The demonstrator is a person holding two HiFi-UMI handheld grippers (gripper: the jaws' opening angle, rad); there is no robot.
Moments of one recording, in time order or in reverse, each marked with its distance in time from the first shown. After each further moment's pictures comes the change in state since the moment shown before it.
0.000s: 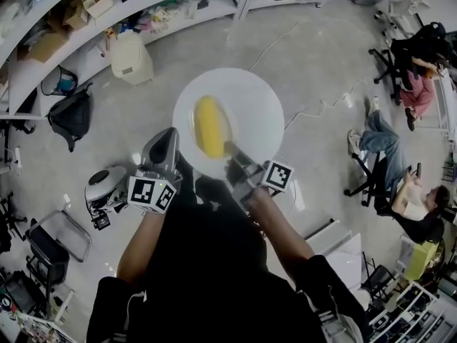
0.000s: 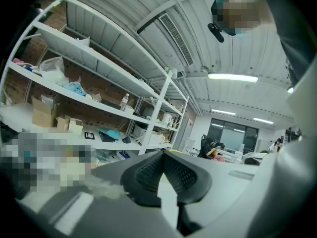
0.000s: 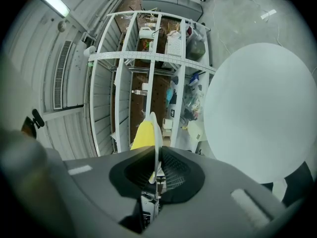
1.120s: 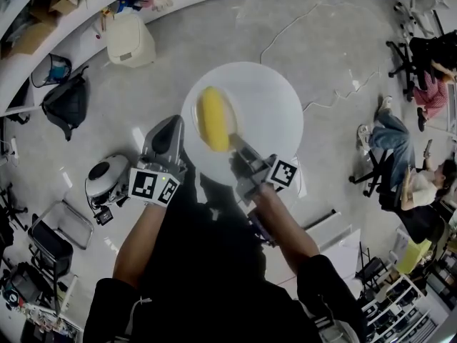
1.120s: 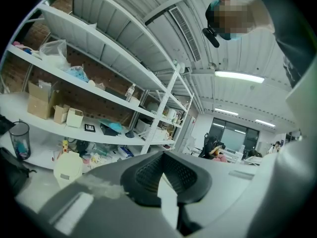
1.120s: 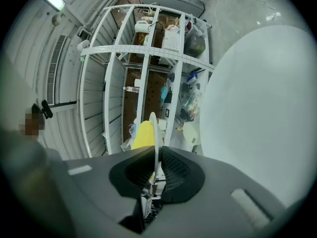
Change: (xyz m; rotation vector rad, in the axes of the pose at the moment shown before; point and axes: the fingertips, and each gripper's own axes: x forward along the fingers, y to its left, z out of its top) left arm 0.071 0.089 -0.035 -0.042 0.034 -0.007; right arm 0.093 -0.058 0.027 -0.017 0.015 -0.003
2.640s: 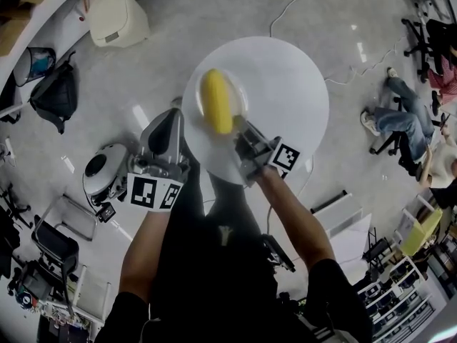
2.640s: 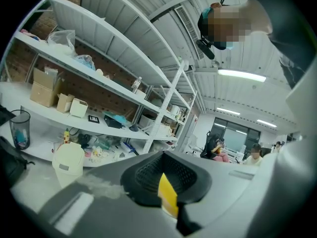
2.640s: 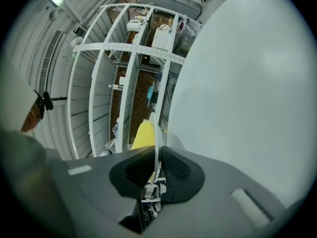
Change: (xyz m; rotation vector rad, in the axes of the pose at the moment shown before) left arm 0.019 0.042 -0.072 -0.026 0.013 0.012; right arm 0.037 -0.139 -0.002 -0.027 -0.023 -0.066
